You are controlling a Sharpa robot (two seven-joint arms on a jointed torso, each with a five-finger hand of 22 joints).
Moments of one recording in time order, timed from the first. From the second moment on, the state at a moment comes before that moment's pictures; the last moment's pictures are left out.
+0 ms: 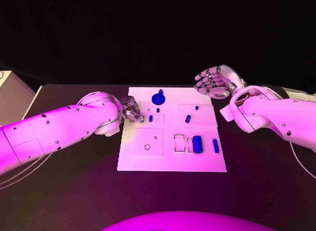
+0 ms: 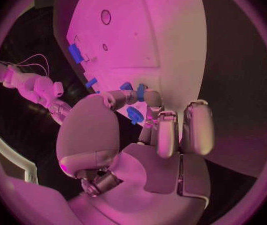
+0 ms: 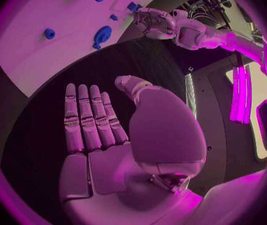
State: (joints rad) left arm 1.21 -0.66 0.01 1.37 -1.19 -0.02 -0.52; left_hand 1.08 -0.29 0.87 0.17 0.39 0.85 0.04 0.76 0.96 1.22 -0.03 1.05 0.65 1.47 -0.09 1.57 1.31 0.07 1.43 0.01 1.40 1.31; right arm 1.32 -0.85 -0.14 1.48 -0.85 -0.63 0.10; right_hand 1.30 -0.24 0.46 0.16 0.49 0.84 0.21 0.23 0.32 1.01 0.18 0.21 0.07 0.97 0.15 0.07 0.37 0.17 0.93 0.26 0.06 0.07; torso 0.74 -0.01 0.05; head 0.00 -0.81
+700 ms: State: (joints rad) left arm 1.20 -0.67 0.02 1.37 -1.19 -0.03 -0.51; left_hand 1.08 -0.29 0.87 0.17 0.40 0.85 0.04 0.76 0.96 1.22 -0.03 1.05 0.65 1.47 -0.09 1.57 1.31 0.07 1.44 0.01 1.40 1.31; right arm 1.32 -0.85 -0.14 1.48 -0.85 -0.63 0.10; right_hand 1.30 -0.24 0.46 0.16 0.49 0.84 0.21 0.23 0.32 1.01 0.18 0.21 0.07 0.97 0.15 0.07 0.37 0.17 0.93 0.26 0.06 0.07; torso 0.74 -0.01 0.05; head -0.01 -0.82
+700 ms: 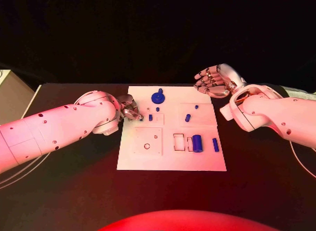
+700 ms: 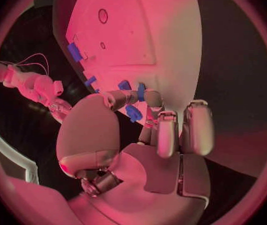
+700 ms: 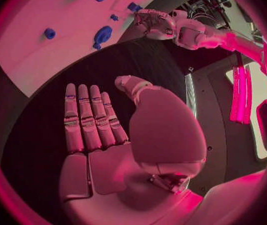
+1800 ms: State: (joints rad) left arm 1.20 -0.67 0.02 1.37 -1.19 -0.04 -0.51; left_hand 1.08 -0.29 0.87 0.17 0.39 0.85 0.05 0.76 0.96 1.22 -0.03 1.05 0.65 1.47 -0.09 1.57 1.31 0.07 1.44 0.01 1.40 1.31; right arm 1.32 -0.85 -0.14 1.48 -0.85 -0.63 0.10; right_hand 1.30 -0.24 0.47 0.16 0.50 0.84 0.21 0.23 0.32 1.01 0.18 0.21 0.07 0.97 0.15 0.07 0.36 0.17 0.93 0.26 0.06 0.07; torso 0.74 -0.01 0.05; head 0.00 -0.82
